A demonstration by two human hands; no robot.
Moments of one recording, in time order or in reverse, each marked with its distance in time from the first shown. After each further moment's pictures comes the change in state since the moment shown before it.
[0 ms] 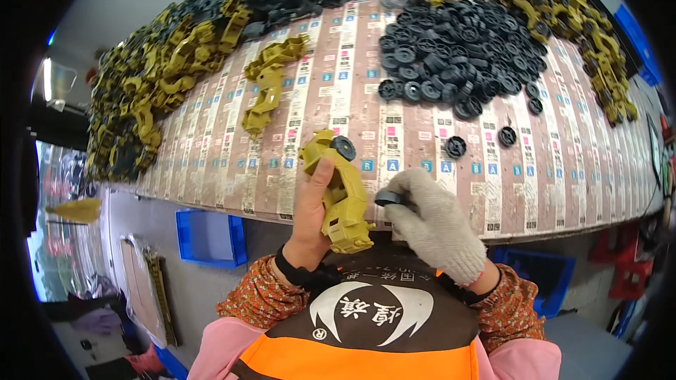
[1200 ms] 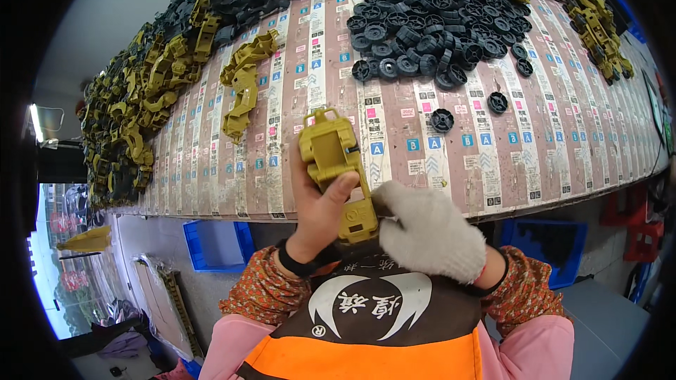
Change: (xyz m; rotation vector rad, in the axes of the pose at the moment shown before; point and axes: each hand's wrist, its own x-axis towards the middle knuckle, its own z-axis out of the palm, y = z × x) left_hand 0.006 -0.026 0.003 0.423 -0.216 0.342; right_hand -0.017 -0.002 -0.009 -0.482 -0.118 -0.127
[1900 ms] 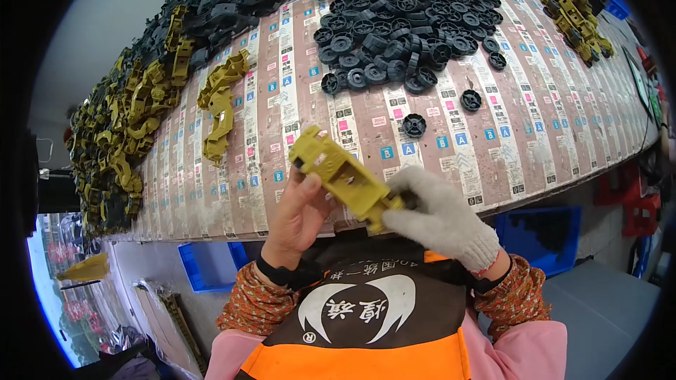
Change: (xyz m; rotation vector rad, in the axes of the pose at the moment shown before) left_hand 0.011 0.006 -0.017 -0.419 -0.059 -0.534; right_hand -0.012 0.030 -0.023 0.659 0.100 0.267
